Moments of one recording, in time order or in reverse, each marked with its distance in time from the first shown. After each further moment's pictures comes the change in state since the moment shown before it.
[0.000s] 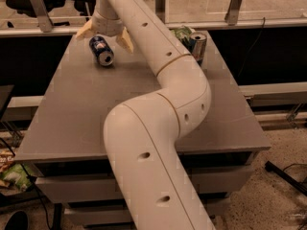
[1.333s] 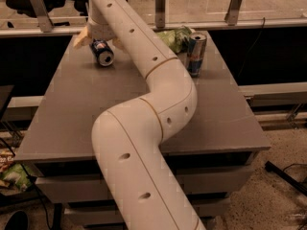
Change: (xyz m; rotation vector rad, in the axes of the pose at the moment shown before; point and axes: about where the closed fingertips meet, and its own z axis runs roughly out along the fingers) arm 0.002 -0.004 0.026 -0.070 -0.005 -0.140
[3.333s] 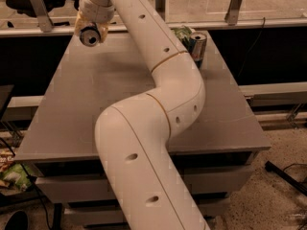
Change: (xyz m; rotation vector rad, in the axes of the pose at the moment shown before) arm 0.012 -0.041 -0.066 0.201 0.083 0.034
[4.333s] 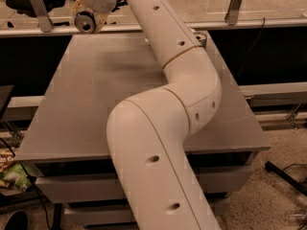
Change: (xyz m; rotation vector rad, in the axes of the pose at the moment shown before) arm 0.019 -0.015 -0.034 0.130 0.077 0.275
